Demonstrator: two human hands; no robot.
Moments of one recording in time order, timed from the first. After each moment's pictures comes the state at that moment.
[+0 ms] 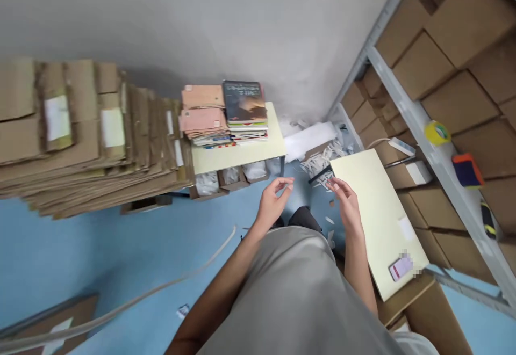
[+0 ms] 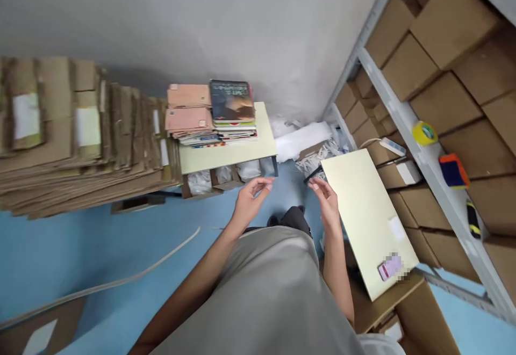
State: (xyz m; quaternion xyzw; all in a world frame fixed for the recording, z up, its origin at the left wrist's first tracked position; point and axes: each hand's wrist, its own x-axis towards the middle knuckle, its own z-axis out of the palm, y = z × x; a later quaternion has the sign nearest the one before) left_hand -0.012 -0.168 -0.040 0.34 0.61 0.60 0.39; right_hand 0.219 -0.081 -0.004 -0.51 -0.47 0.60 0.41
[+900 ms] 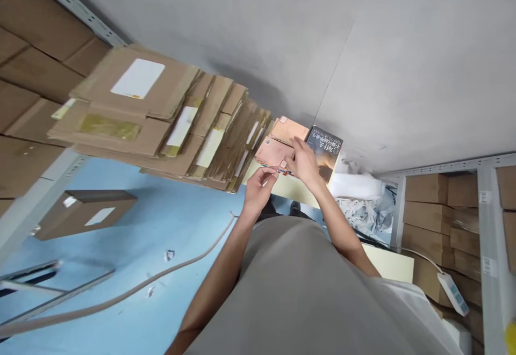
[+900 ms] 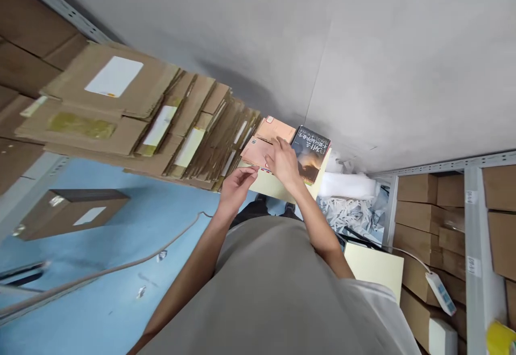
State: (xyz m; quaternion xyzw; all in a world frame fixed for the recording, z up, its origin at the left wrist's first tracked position) left_hand -0.294 -0.086 -0.056 0.04 0.69 0.70 0.19; right_hand -0.293 0.112 -0.040 -0.13 -0.92 0.37 0.02
